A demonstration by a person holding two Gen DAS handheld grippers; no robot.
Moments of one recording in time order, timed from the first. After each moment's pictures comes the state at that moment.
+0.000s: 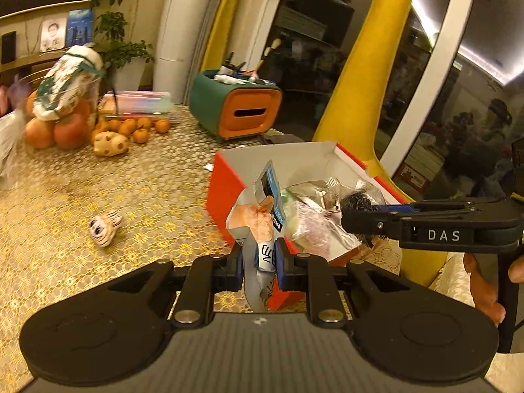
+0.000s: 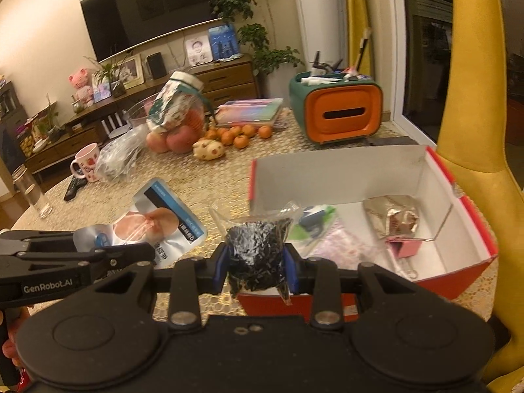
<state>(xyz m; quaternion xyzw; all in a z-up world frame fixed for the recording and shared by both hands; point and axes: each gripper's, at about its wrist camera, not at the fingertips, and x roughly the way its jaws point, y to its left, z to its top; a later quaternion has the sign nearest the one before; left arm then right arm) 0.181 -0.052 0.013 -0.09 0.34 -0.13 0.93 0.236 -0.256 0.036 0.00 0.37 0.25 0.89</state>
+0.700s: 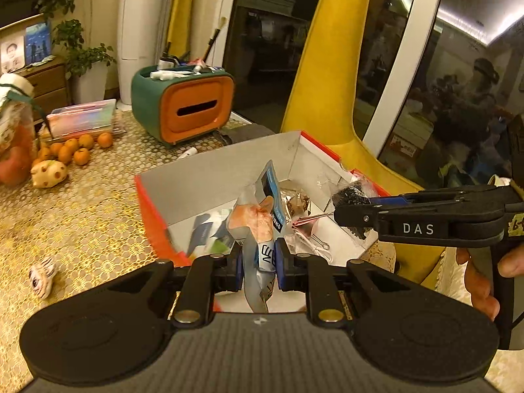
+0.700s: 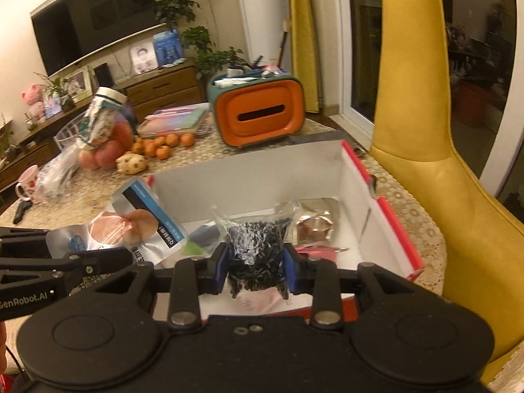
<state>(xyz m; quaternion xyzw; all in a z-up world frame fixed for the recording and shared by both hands) 0.258 -0.142 0.004 -0.03 0.36 -0.17 0.92 0.295 -0.326 0.015 0.01 0.38 0.17 0.91</state>
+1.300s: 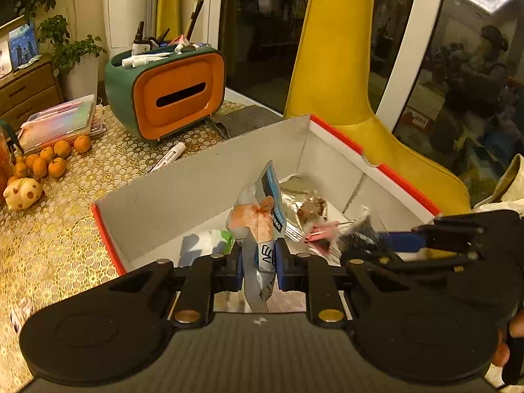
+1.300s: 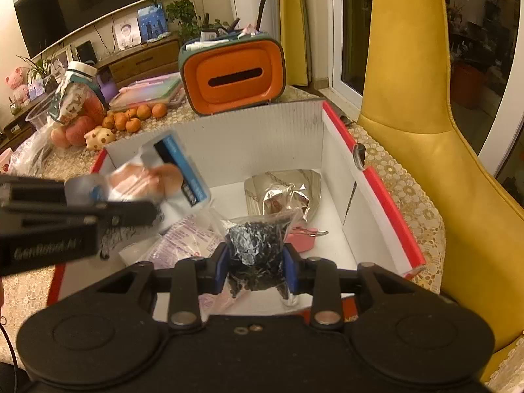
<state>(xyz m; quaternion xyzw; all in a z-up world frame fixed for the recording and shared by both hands) 0.337 -0.178 -0.022 0.01 0.41 -0.16 0.90 0.326 -0.336 -0.028 -0.01 0.42 0.16 0.89</state>
